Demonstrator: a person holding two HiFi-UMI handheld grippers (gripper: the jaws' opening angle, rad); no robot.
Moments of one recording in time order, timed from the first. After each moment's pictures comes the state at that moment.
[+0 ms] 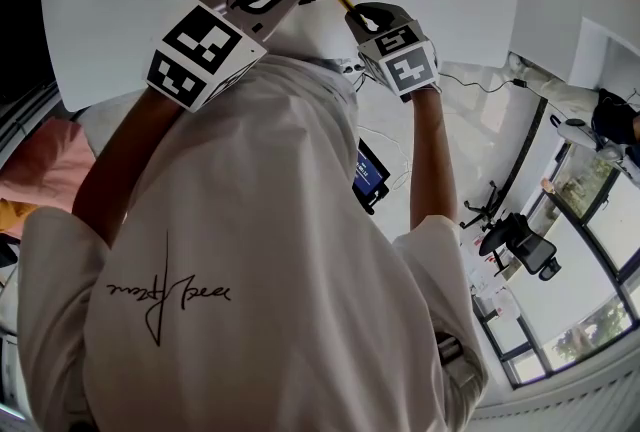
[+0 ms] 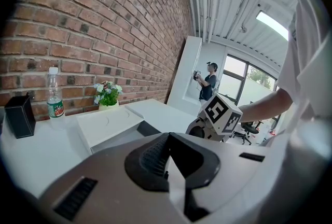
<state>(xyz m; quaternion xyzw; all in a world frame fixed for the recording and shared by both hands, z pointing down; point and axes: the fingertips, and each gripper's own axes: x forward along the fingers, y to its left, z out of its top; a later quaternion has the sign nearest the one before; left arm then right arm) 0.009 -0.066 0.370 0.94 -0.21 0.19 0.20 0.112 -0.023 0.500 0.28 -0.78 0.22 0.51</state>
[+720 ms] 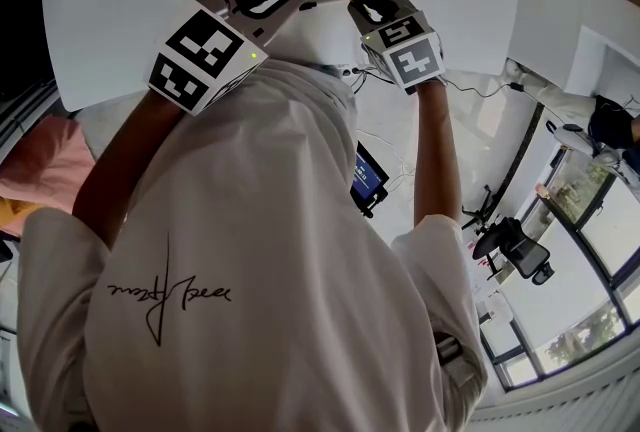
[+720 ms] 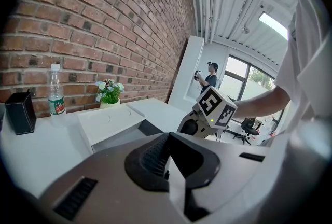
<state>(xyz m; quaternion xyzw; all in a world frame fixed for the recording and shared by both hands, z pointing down) 0.005 -0.066 0.371 0.94 -0.21 0.19 0.21 0.106 -0.052 0.487 0.27 -0.79 0.20 0.51</state>
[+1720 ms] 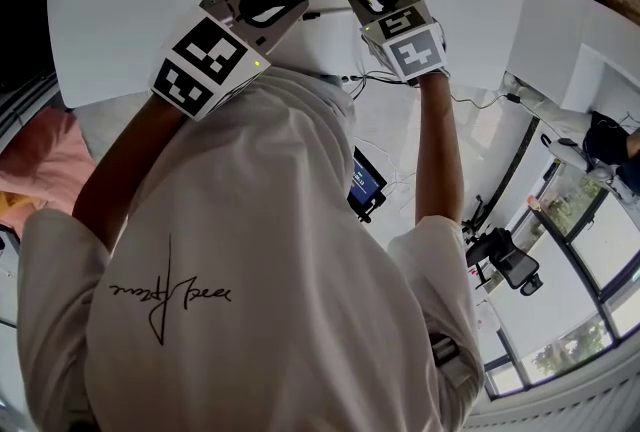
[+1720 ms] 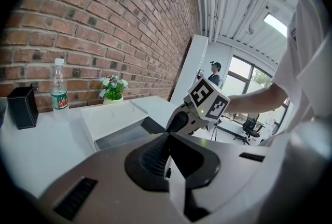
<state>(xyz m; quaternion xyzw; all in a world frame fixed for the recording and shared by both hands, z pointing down) -0.011 -0.062 0.378 0.93 -0.22 0.20 0.22 0.078 -0.085 0.480 0.25 -0.80 0.16 0.52</state>
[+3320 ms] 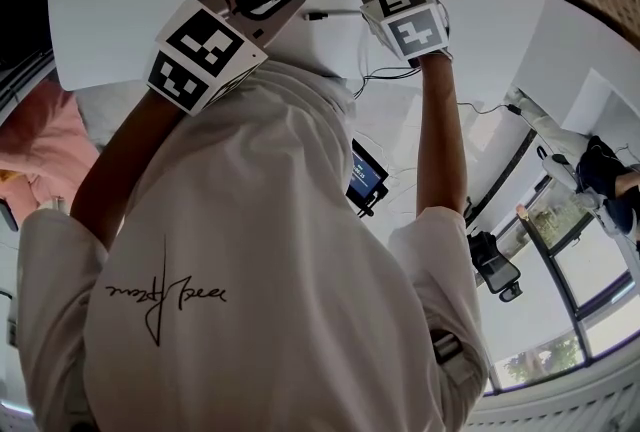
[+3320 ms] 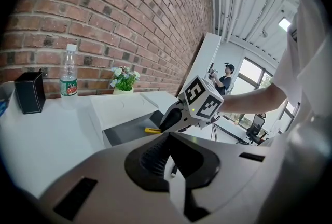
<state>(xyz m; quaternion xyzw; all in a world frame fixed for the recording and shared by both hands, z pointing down) -0.058 -0.054 0.377 0.90 -0.26 0.21 0.27 0.026 -0.101 0.486 0.21 -0.81 0.15 0.53</state>
